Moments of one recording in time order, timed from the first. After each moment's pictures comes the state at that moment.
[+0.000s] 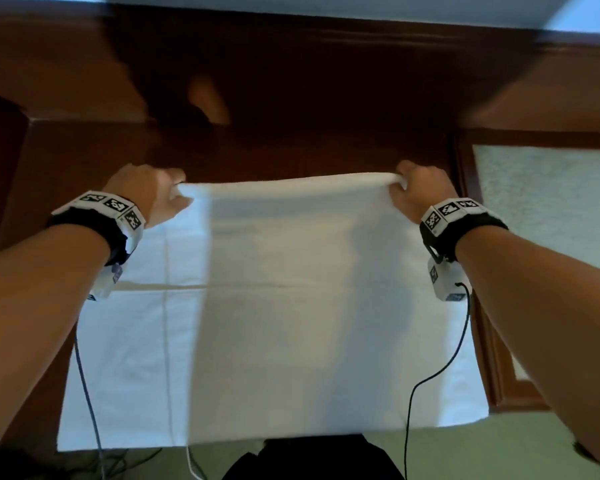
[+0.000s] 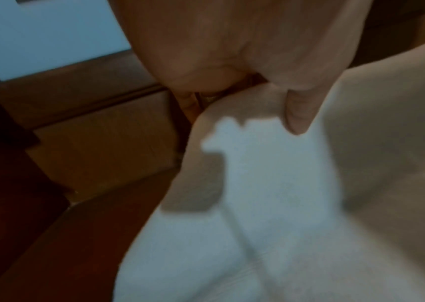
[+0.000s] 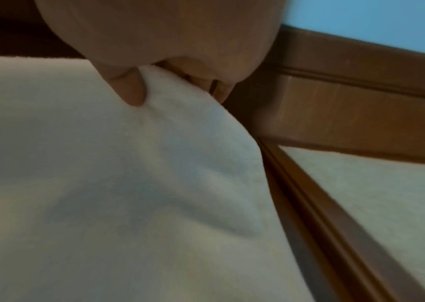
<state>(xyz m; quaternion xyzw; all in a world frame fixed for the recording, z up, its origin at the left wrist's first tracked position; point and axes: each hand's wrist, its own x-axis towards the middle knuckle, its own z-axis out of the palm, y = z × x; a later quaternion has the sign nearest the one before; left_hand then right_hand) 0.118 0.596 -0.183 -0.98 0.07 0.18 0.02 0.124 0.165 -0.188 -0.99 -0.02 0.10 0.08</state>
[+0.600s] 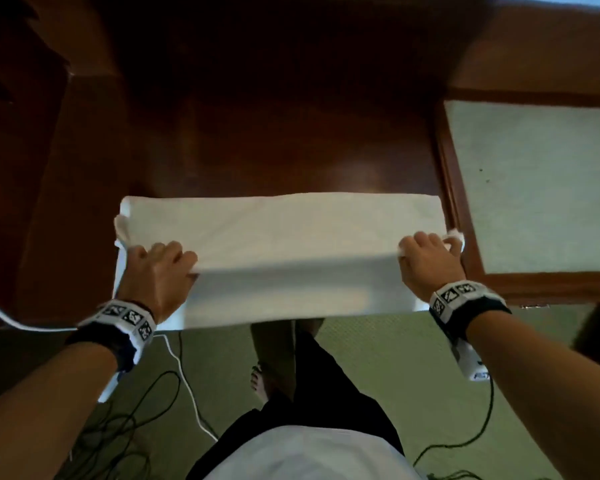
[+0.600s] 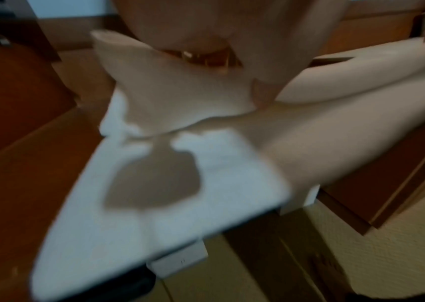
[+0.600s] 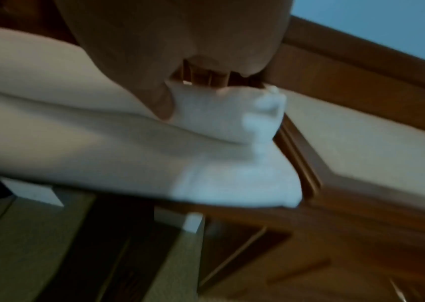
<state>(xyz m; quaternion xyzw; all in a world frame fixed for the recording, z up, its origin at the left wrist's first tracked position) -0.185 0.623 -0.216 -0.98 0.17 0.03 0.07 -0.175 0.158 -0.207 -1.00 -0.04 0.07 -0.04</state>
